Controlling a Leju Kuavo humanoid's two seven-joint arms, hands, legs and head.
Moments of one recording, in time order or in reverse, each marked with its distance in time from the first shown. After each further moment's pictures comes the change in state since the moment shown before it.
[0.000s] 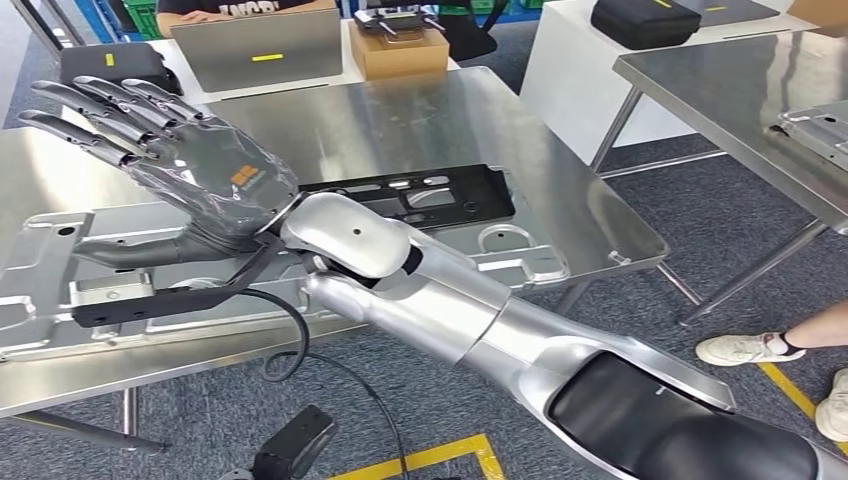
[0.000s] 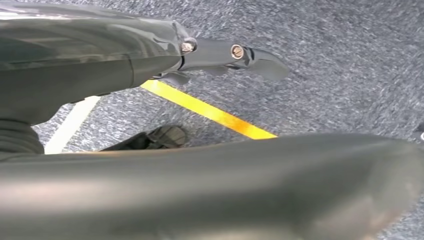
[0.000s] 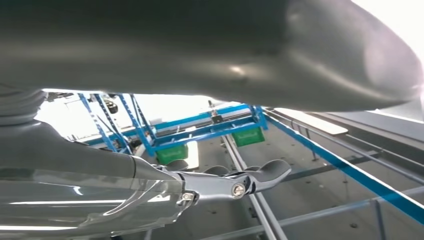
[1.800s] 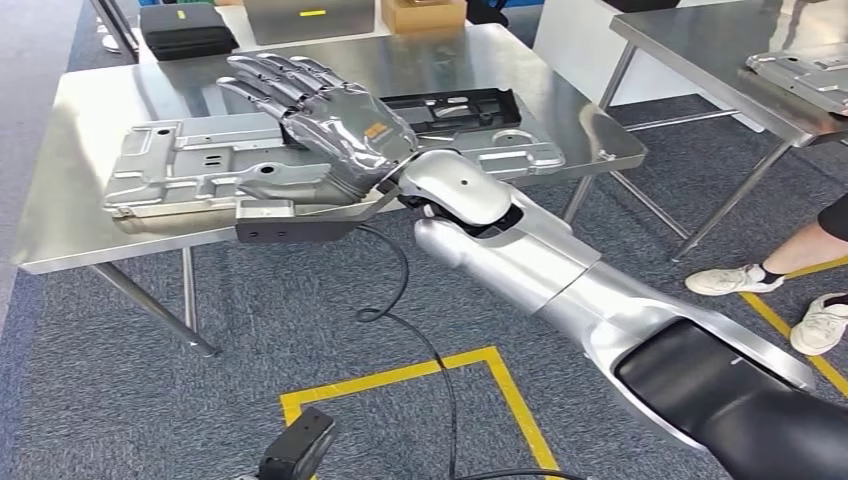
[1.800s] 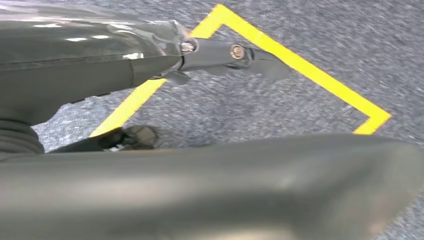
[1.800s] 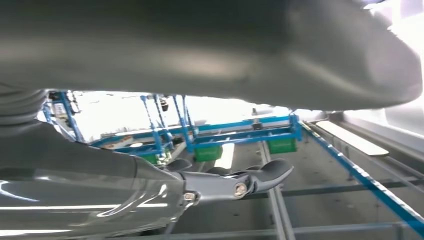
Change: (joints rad) left arm 0.018 -0.032 0.030 0.000 0.049 0.035 -0.022; right arm -0.069 -0.204 -0.054 0.065 -0.054 0.086 -0.031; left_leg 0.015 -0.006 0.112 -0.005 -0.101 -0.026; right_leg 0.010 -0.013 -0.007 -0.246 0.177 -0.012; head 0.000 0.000
